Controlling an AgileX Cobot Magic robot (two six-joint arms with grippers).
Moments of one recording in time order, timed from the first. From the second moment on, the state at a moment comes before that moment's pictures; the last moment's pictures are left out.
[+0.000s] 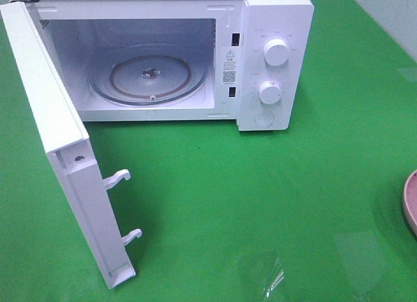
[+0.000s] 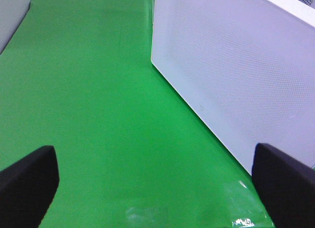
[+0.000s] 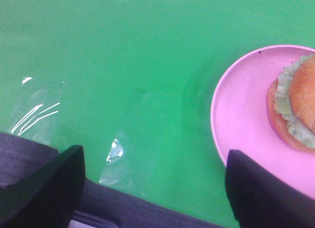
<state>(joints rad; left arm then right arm) 0.05 0.00 -0.52 -0.14 1.08 0.05 0.44 0.51 -0.52 -0.18 0.95 0.22</state>
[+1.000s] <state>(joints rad) 0.05 0.00 -0.52 -0.14 1.08 0.05 0.13 0.00 -0.49 -0.14 0.97 0.13</state>
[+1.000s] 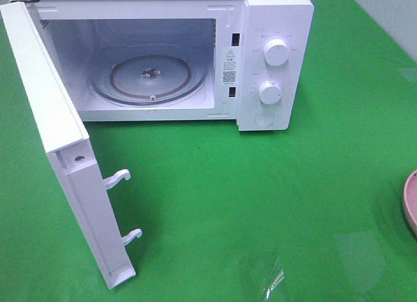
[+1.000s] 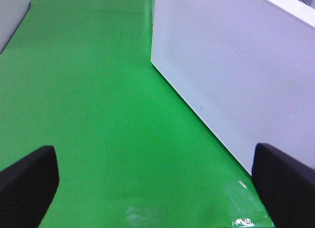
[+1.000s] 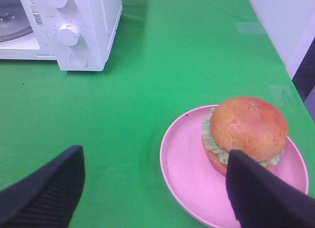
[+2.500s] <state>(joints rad) 0.05 0.00 -0.52 -0.14 1.08 0.05 0.13 0.00 -0.49 -0.14 0.97 0.13</state>
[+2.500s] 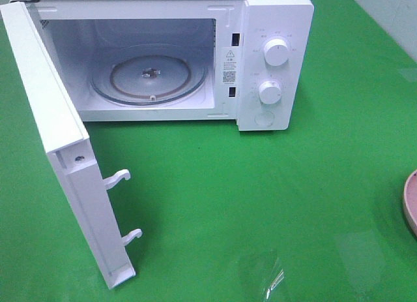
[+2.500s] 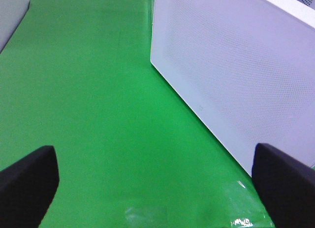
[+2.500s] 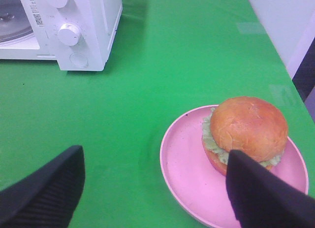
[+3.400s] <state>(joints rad) 0.05 0.34 -0.50 -0.01 0.61 0.04 0.13 0.00 -0.49 -0.14 0.97 0.13</state>
